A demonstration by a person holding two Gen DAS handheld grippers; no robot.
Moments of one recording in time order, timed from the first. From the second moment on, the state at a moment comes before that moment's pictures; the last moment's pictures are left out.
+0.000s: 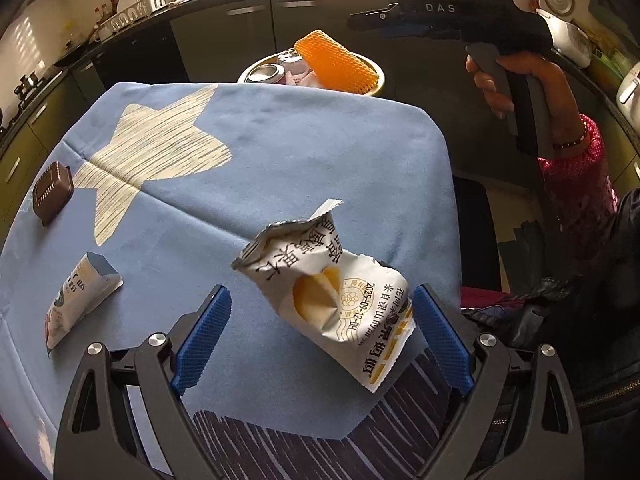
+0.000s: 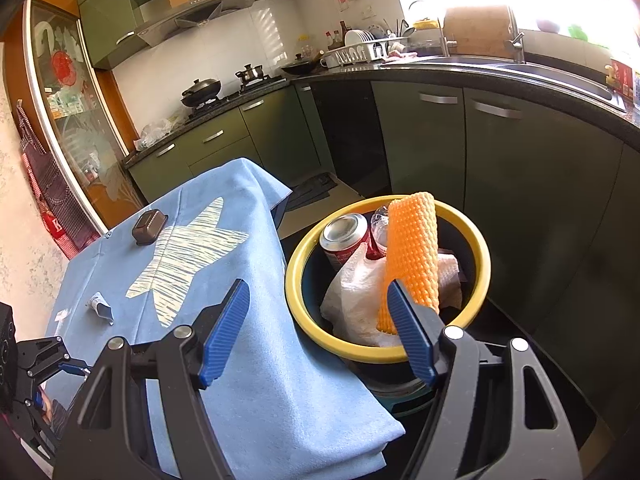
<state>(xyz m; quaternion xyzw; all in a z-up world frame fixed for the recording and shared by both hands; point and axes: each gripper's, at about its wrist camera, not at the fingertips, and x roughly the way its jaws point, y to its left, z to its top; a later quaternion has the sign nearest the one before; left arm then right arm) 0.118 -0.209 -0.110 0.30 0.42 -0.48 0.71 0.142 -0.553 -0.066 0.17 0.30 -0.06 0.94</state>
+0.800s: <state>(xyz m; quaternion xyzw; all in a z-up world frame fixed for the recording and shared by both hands) 0.146 -0.225 -0.111 0.22 0.54 -0.34 0.74 0.137 -0.559 -0.067 0.18 0.30 -0.06 0.94</state>
